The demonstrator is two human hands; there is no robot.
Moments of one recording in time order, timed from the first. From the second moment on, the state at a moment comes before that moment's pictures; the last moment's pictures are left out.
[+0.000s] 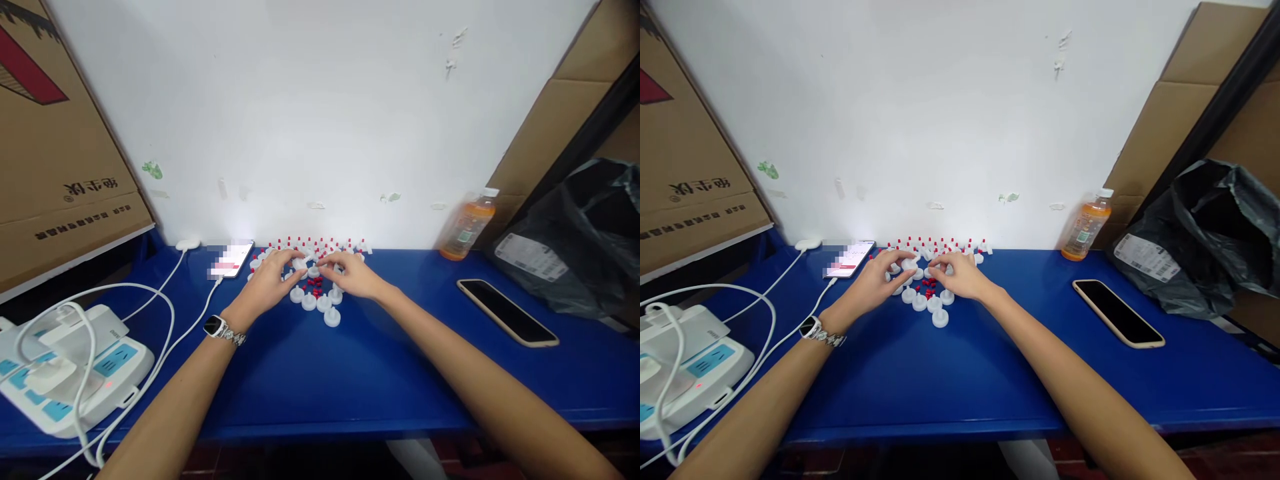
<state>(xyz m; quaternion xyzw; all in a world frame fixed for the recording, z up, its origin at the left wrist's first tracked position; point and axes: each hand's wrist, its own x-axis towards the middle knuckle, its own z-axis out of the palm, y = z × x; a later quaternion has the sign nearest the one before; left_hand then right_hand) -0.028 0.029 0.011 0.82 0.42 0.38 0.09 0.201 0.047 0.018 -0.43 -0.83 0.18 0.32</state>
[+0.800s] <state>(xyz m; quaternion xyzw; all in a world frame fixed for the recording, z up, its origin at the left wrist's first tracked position) -0.036 0.033 0.013 0.82 0.47 0.31 0.00 0.202 0.095 0.011 -0.50 -0.83 0.10 0.22</state>
